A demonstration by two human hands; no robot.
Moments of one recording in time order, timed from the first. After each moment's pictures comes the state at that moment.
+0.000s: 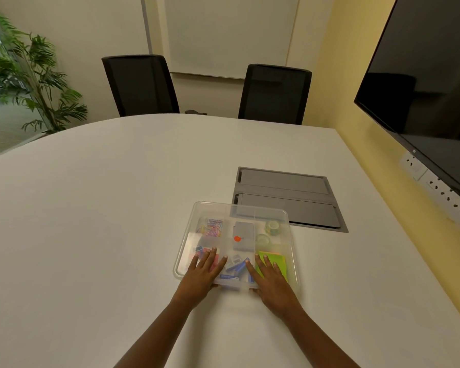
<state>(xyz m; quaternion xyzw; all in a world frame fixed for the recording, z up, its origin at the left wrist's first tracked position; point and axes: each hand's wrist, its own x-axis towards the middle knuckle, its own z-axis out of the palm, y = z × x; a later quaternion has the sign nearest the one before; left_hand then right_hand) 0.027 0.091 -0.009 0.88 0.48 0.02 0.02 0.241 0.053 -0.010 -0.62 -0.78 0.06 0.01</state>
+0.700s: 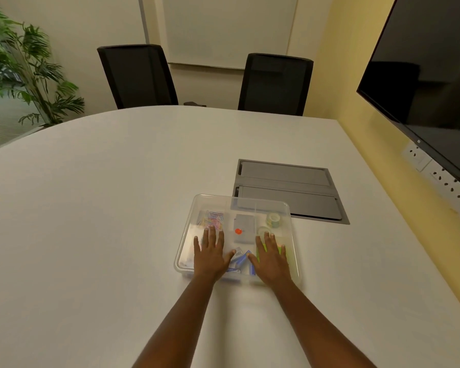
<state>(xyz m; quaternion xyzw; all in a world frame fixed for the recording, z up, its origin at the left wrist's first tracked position) 0.068 0.105 0.008 0.76 0.64 0.02 0.11 0.220 0.078 0.011 -0.73 -0.67 0.10 0.07</state>
